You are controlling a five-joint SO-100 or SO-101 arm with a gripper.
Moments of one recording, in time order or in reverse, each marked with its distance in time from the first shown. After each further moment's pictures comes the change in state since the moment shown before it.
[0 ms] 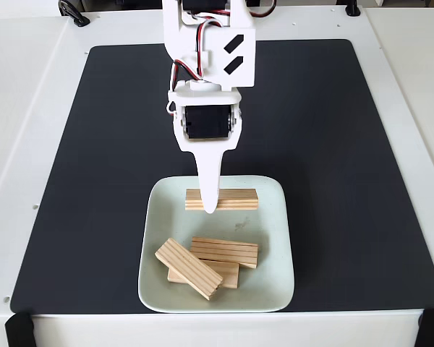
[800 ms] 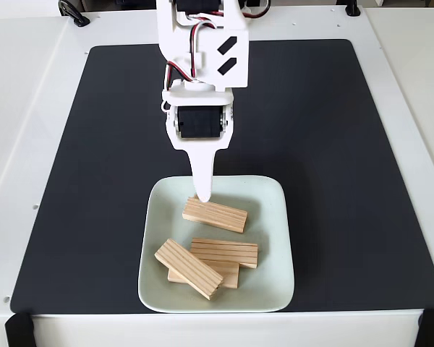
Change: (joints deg) arm 0.7 2.8 4.8 -0.1 2.2
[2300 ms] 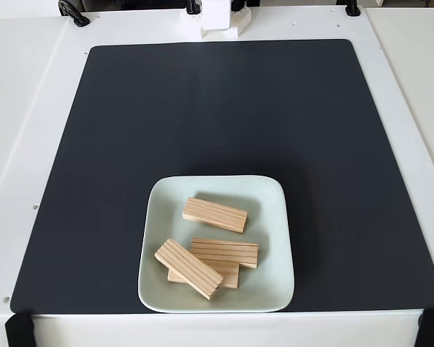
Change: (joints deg) arm -4.0 104.2 96.0 -69.7 0.0
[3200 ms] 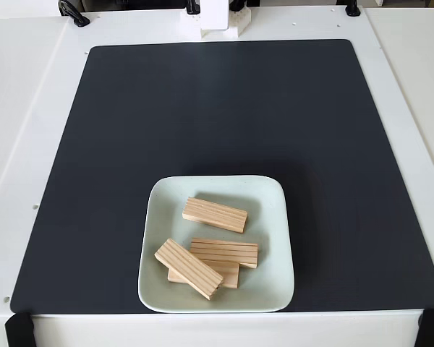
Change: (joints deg) arm 4.4 42.8 32.2 -0.1 10.7
